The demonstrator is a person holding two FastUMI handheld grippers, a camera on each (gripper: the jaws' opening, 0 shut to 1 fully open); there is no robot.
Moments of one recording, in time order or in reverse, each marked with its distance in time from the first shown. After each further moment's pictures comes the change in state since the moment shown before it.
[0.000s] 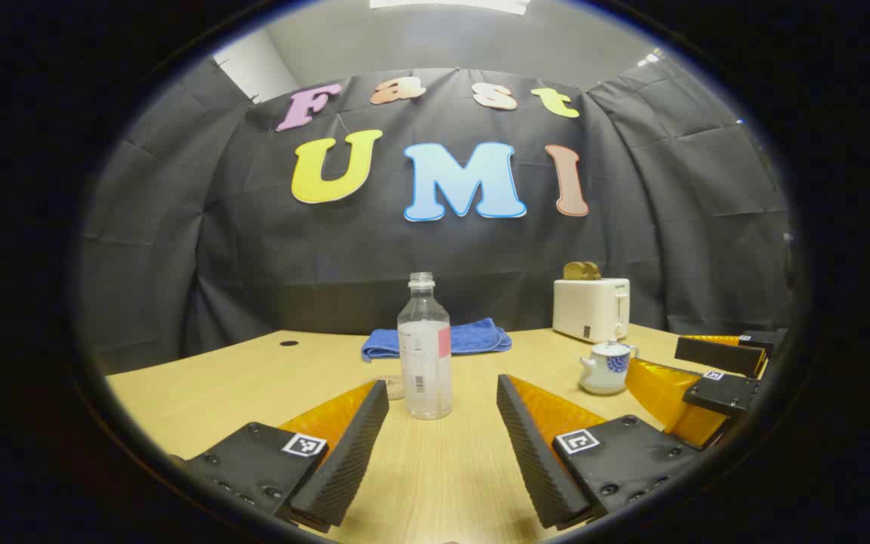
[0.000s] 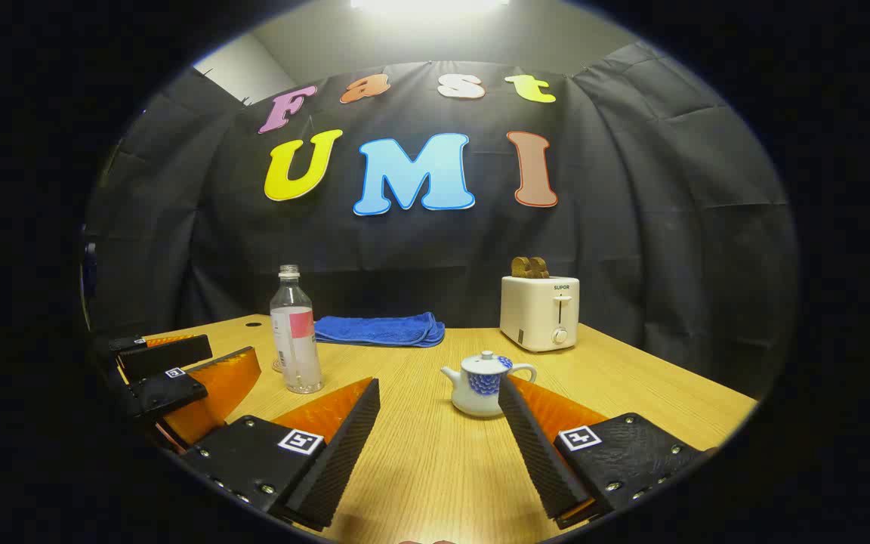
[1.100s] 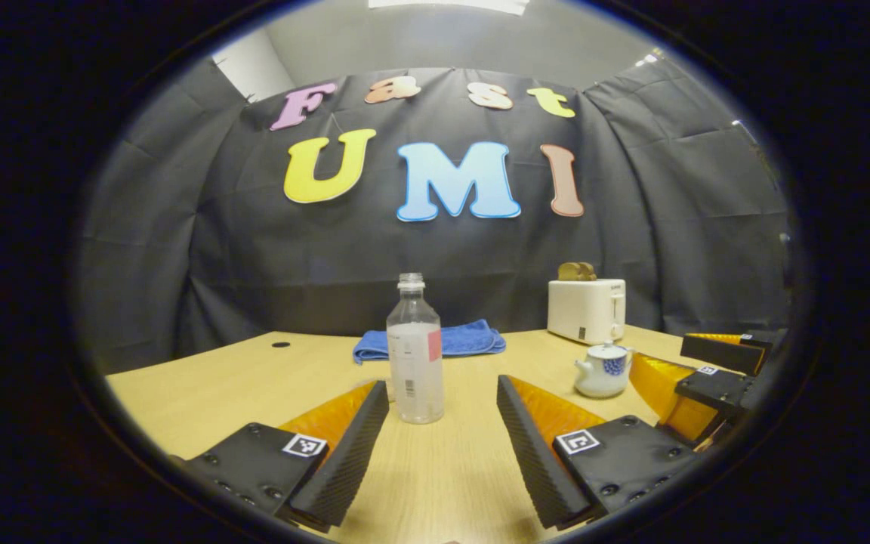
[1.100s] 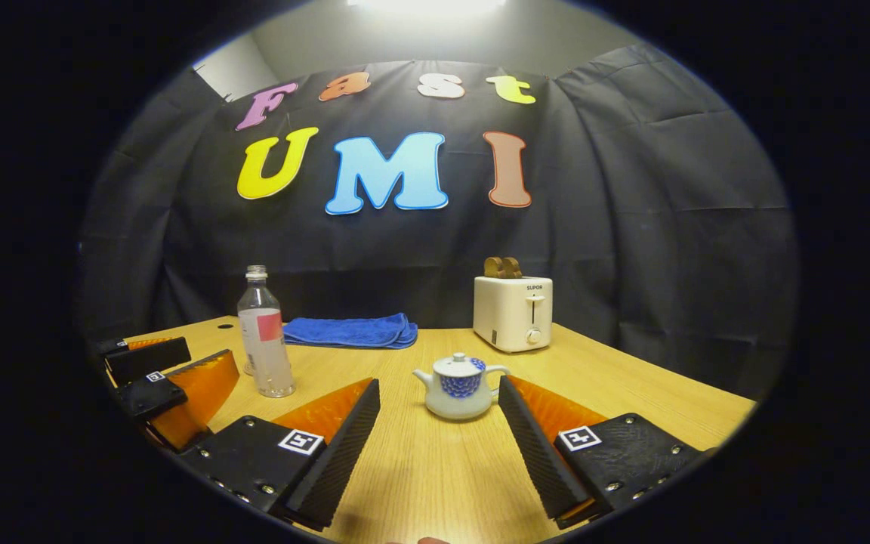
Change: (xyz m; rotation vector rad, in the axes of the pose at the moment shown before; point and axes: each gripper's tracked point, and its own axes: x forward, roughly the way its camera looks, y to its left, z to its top) left arm 0.015 -0.014 0.001 -0.001 0.003 -0.047; right arm 0.015 -0.026 0.002 0.006 0.001 -0.122
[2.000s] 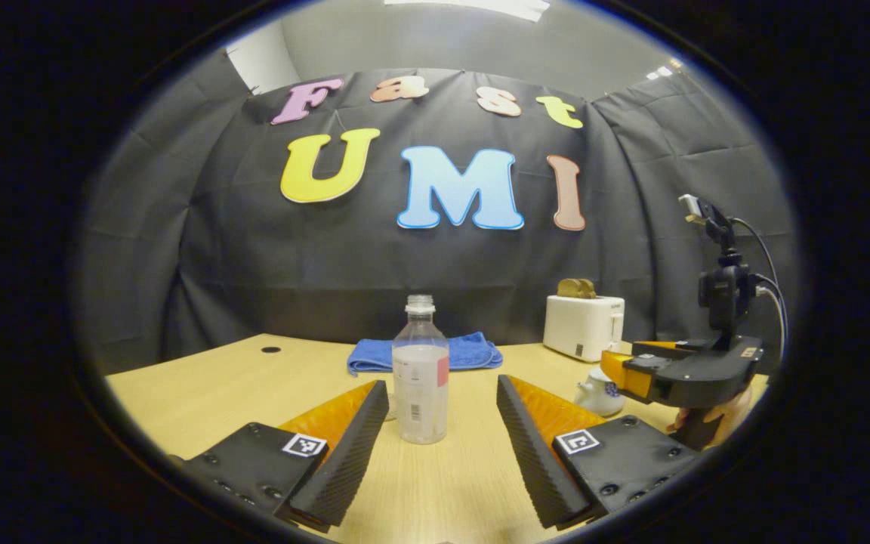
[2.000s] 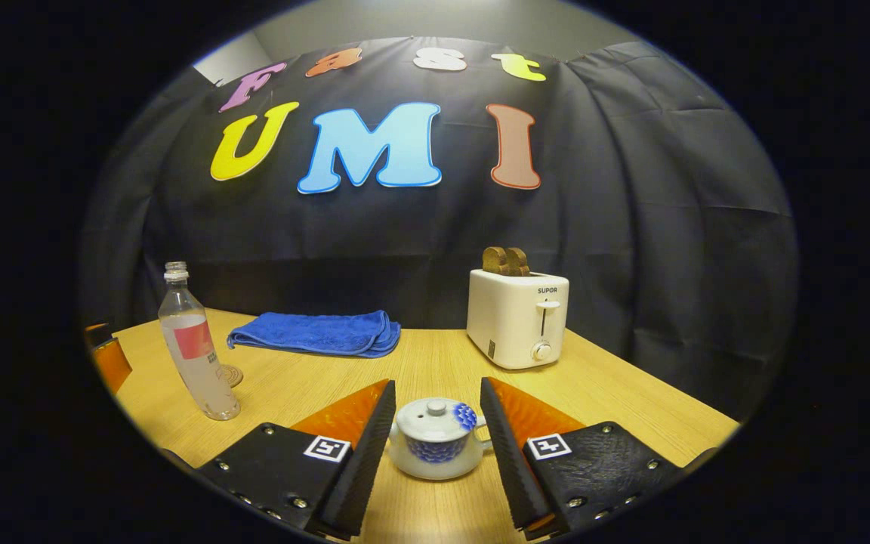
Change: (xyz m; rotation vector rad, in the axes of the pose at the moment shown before) left arm 0.019 0.023 0.023 -0.045 -0.013 -0.015; right arm 0.107 -0.019 0.006 -0.029 0.081 0.000
